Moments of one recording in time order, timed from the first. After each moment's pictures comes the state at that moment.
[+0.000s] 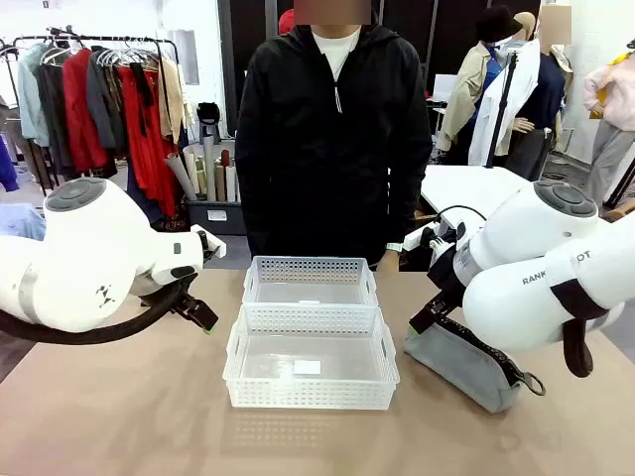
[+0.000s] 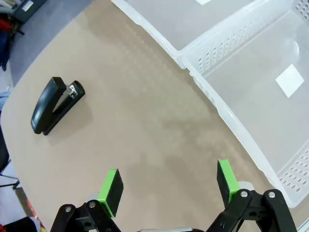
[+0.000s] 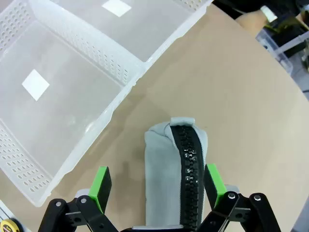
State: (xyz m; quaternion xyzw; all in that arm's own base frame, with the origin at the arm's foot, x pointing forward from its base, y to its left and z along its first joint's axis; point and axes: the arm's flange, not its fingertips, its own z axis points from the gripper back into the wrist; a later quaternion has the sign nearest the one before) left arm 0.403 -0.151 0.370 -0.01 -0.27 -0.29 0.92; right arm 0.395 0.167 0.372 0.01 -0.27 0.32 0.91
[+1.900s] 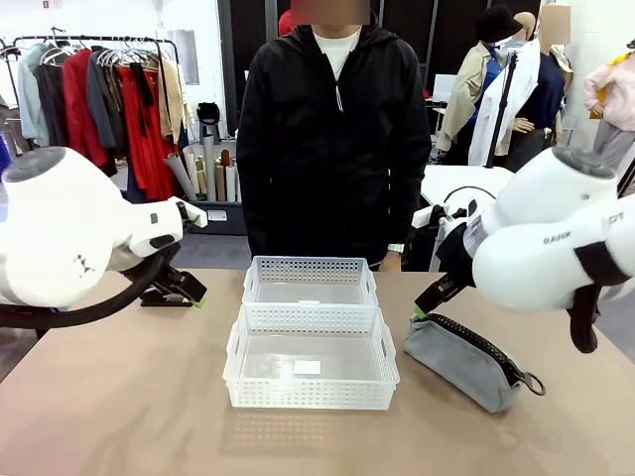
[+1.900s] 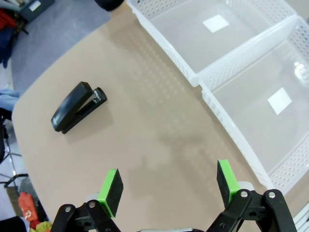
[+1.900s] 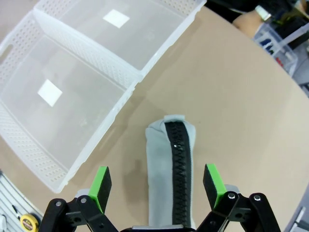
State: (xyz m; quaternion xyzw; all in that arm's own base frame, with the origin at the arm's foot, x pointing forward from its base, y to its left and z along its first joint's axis) left arm 0.400 -0.119 0.425 -0.05 -0.30 -0.26 0.92; right arm 0.397 0.152 0.424 0.04 -0.26 0.29 0.92
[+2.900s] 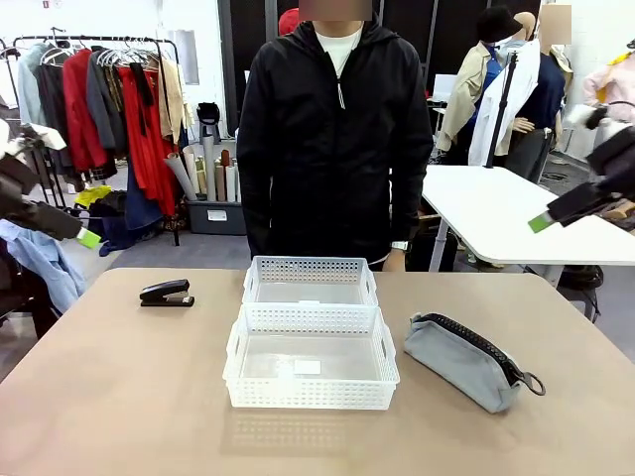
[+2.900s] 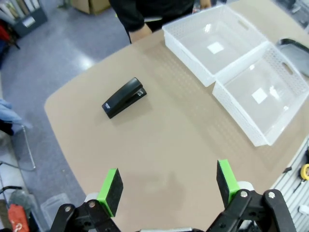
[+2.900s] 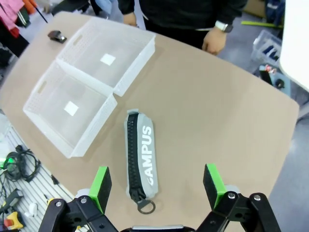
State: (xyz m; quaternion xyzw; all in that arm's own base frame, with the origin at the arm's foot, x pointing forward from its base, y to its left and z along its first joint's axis) left arm 0.365 0.050 0.521 -0.15 -0.34 -0.25 0.89; right arm 0.383 -0.036 0.551 0.16 -0.31 0.23 0.91
